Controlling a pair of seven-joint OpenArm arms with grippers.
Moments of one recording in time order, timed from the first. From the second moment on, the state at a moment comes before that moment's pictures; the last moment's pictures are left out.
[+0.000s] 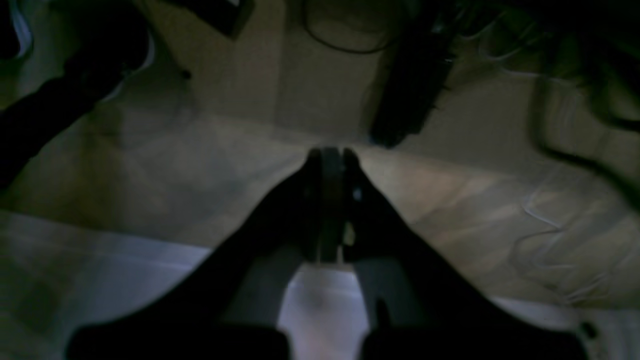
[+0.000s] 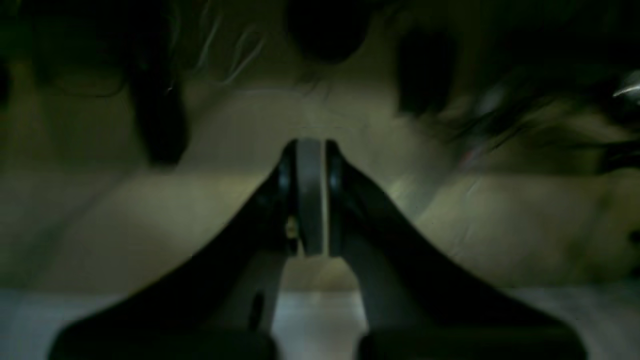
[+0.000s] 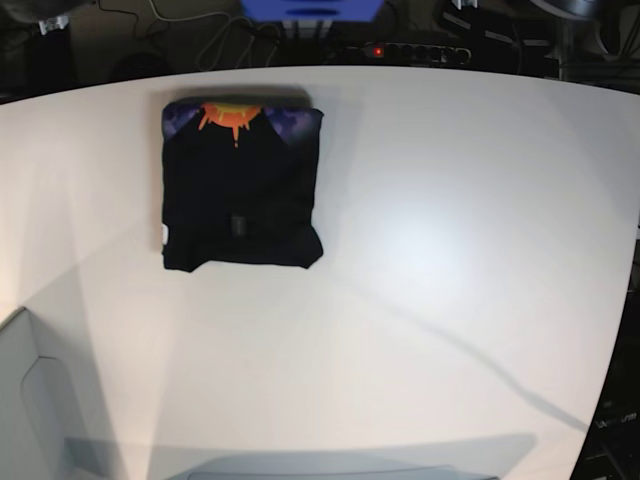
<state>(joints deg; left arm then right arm) 48.8 -7.9 -9.7 67.4 -15.3 -5.2 19.3 -61.0 8.1 41.9 100.3 6.4 39.5 -29.3</state>
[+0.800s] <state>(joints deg) 24.7 -8.3 -4.6 27.2 -14.9 -5.1 7.4 -23.7 10.2 18.4 20.3 -5.7 27.2 11.3</state>
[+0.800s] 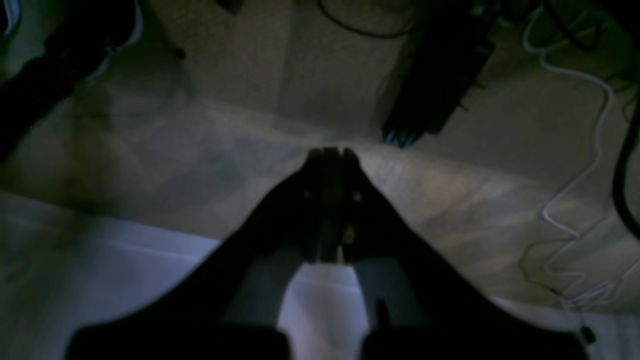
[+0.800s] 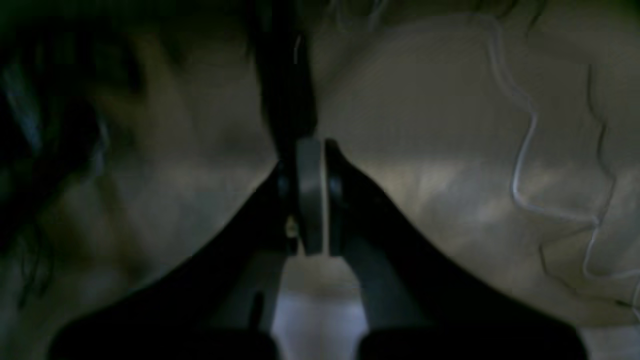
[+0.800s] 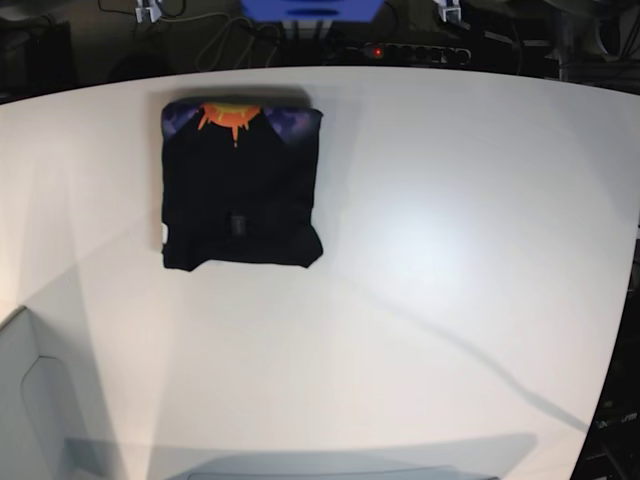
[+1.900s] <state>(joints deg) 9.0 -6.2 8.8 12.1 -14.9 -4.9 -1.9 -13.2 3.9 1.7 10.6 -5.7 -2.4 14.1</state>
